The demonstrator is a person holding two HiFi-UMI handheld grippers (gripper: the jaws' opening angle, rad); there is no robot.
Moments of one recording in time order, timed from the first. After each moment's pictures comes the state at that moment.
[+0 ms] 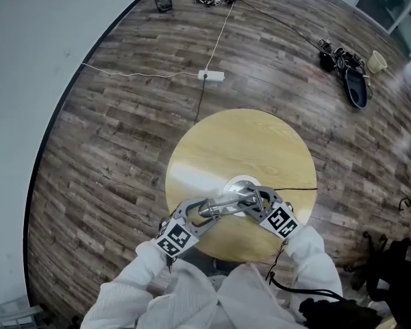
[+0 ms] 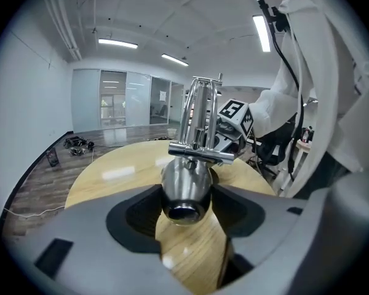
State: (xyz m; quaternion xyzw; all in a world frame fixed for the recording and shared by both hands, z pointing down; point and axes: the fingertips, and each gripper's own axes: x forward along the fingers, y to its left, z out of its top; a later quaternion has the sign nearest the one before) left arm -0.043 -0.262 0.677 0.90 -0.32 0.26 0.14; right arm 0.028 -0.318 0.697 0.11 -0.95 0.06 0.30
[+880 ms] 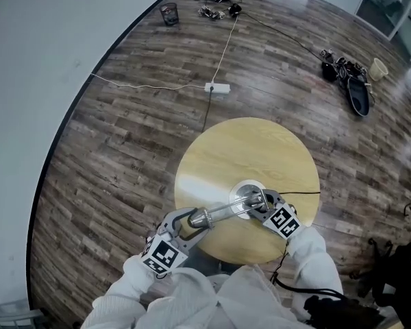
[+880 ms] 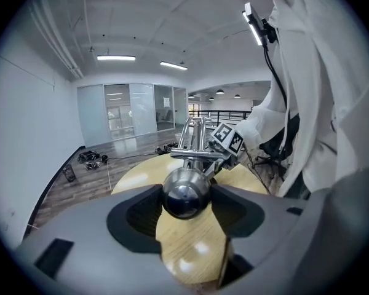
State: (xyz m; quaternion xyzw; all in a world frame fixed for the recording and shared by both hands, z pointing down) left arm -0.084 -0.226 0.591 0.89 -0.36 0.27 0.08; right arm 0.031 -0.315 0.700 0.12 -0.94 0.06 0.31
